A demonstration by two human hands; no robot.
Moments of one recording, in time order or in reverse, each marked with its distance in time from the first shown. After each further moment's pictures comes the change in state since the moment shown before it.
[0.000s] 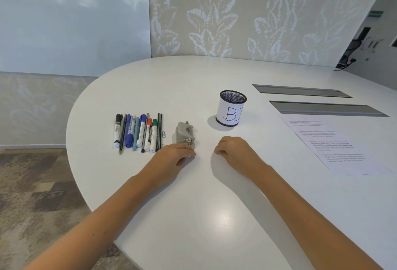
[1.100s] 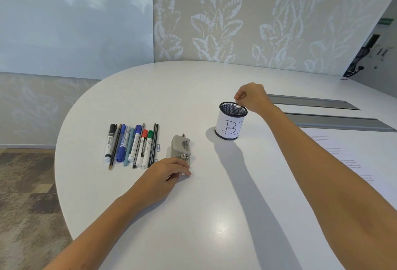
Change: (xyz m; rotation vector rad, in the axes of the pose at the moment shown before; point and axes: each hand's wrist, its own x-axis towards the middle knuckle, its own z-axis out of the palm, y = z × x) left_hand -0.003 -0.003 0.008 -0.140 -0.061 -0.125; right_hand 0.123 0.083 -0.103 0.130 0.232 0.384
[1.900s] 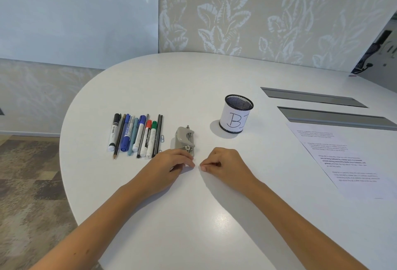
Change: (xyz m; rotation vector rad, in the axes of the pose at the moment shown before) left_hand 0.010 -0.001 -0.008 0.031 0.017 0.038; right_hand -0.166 -0.037 0.080 0.313 -0.350 -0.229
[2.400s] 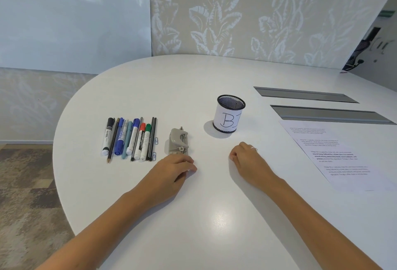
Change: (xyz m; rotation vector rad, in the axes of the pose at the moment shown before) left_hand -0.003 0.014 0.017 0.132 0.011 0.083; right_hand -0.014 0.061 -0.033 -0.422 0.035 0.161
